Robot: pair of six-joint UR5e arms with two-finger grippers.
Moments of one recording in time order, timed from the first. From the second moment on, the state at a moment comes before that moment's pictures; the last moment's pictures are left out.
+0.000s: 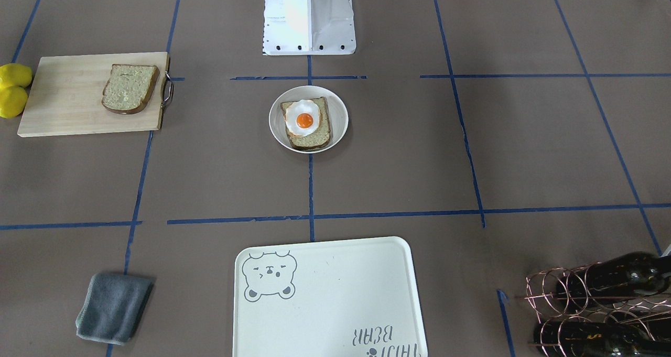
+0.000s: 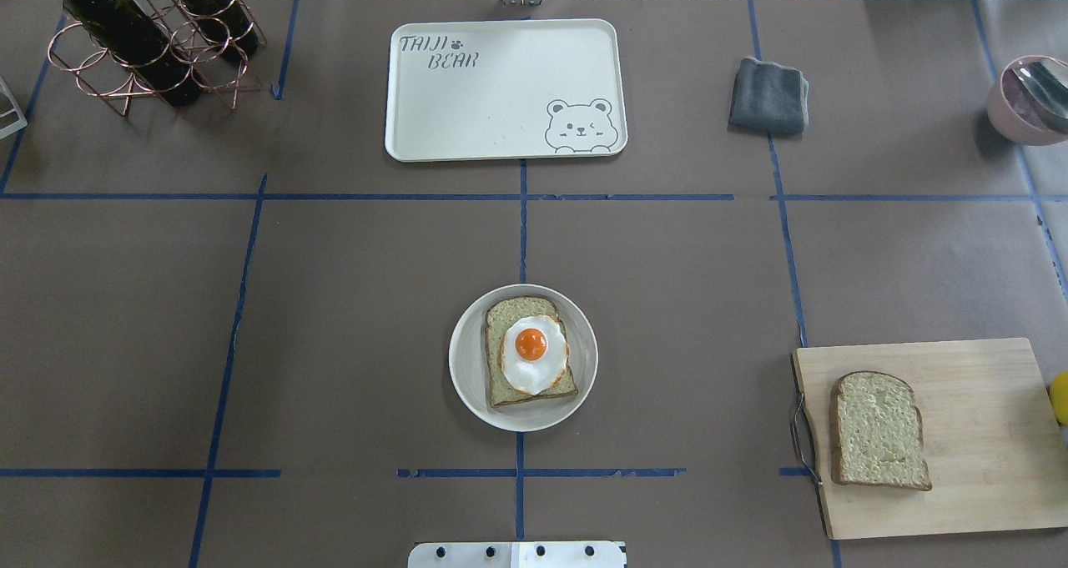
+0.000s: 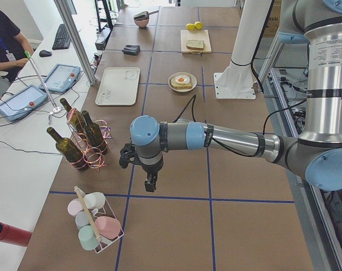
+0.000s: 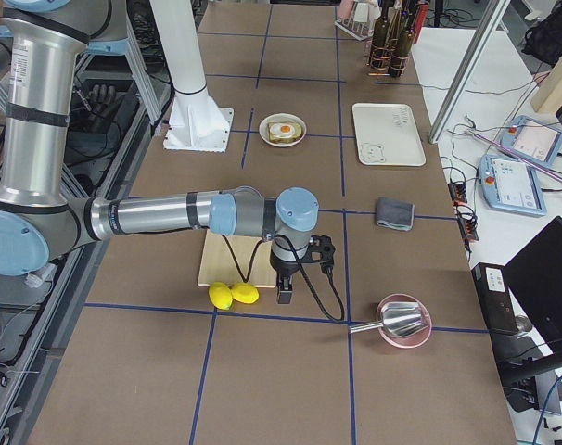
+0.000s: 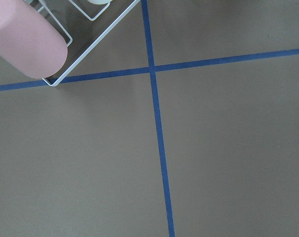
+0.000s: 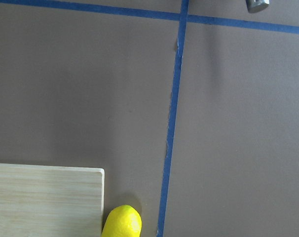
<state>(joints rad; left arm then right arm) -1.61 -1.52 -1.80 -1.33 -2.36 0.20 1.49 -1.76 1.89 -1.74 2.30 -0.05</state>
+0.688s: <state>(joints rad) -1.61 -1.53 -1.80 -1.33 -2.36 0.22 1.50 -1.76 1.93 -1.74 2.35 -0.04</state>
